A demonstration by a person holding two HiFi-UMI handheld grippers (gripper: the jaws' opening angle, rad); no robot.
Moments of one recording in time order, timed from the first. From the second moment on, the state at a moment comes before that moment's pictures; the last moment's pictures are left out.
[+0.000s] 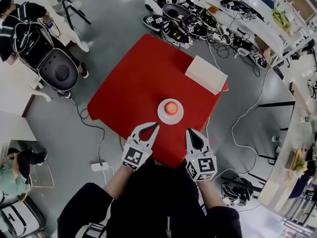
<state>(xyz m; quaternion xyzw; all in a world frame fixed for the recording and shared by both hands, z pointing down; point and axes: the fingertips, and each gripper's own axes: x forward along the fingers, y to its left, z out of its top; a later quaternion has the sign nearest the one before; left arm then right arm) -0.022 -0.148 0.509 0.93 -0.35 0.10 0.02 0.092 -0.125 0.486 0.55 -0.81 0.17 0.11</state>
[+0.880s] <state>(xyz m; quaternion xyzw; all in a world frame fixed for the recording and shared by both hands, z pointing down) -0.033 -0.139 0.499 0.93 -0.34 0.11 0.01 0.073 -0.121 0.481 0.56 -0.81 0.13 0.11</state>
